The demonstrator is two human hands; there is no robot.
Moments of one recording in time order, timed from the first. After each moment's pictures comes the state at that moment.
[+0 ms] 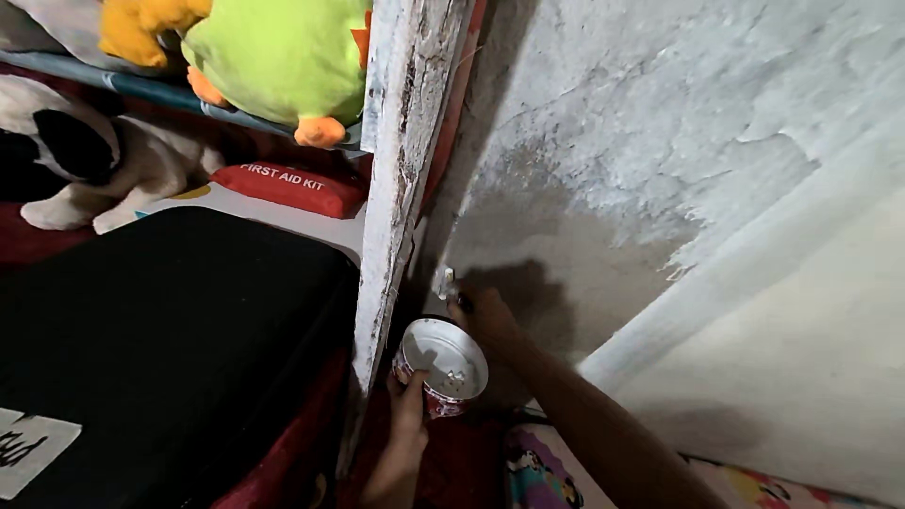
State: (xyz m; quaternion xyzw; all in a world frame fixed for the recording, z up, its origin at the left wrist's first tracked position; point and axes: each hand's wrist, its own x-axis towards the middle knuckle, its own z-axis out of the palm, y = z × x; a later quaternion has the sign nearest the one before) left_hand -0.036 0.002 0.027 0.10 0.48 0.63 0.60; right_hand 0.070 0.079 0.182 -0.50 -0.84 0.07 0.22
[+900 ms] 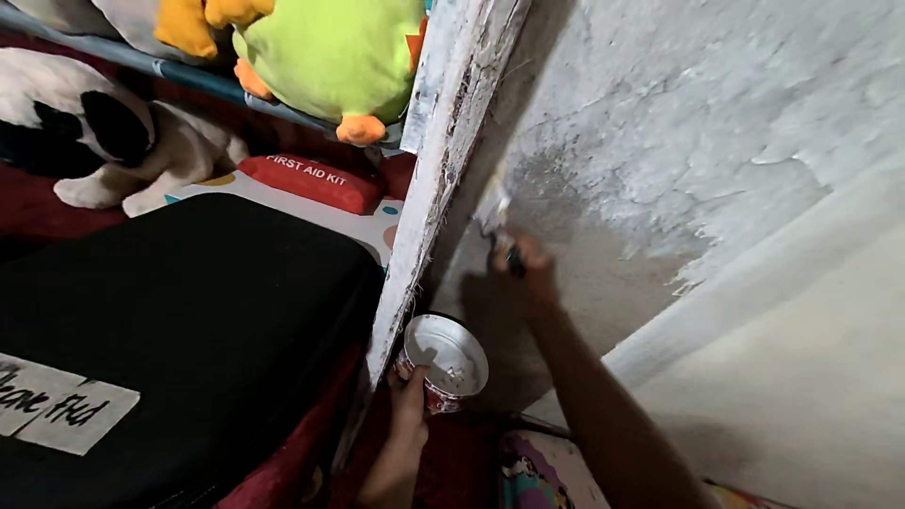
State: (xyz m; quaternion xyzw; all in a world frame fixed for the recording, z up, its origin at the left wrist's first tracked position) left_hand -0.044 0.000 0.034 0.09 0.47 0.64 0.60; right_hand 0.085 0.088 0.223 -0.44 -0.79 -0.07 0.42
